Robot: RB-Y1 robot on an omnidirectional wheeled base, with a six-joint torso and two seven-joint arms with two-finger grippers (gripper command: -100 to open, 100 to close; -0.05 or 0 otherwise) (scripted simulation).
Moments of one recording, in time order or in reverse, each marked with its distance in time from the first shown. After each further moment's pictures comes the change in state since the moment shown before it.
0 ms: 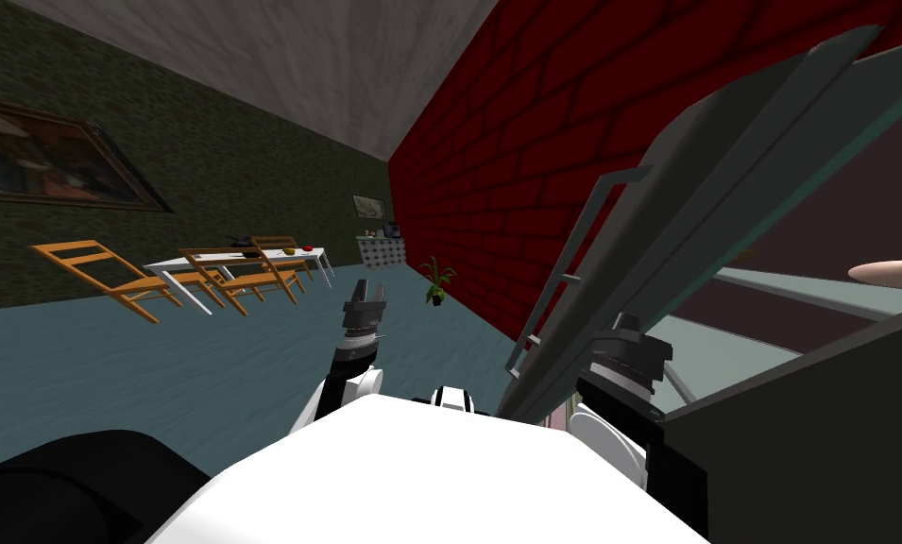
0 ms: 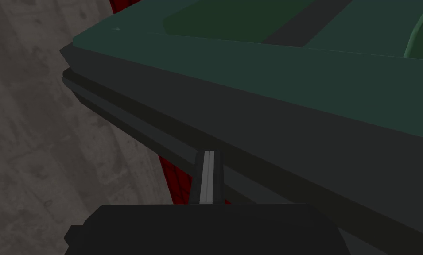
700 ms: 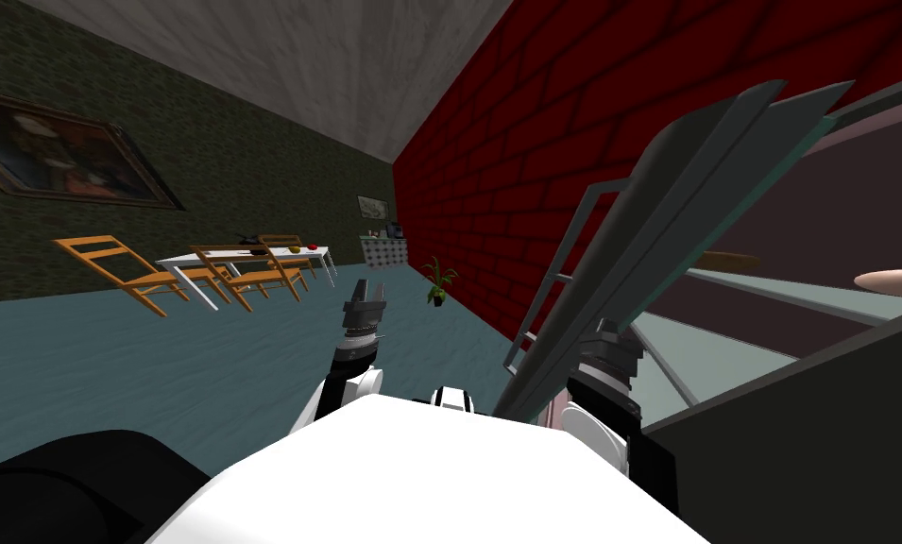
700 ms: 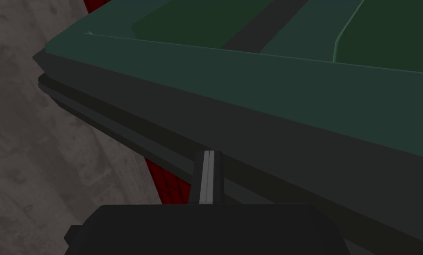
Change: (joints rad) left arm 0.000 0.000 0.000 0.000 0.000 0.000 0.000; right arm -0.020 0.017 0.008 0.095 -0.026 0.017 -0.008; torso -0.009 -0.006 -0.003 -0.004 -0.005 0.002
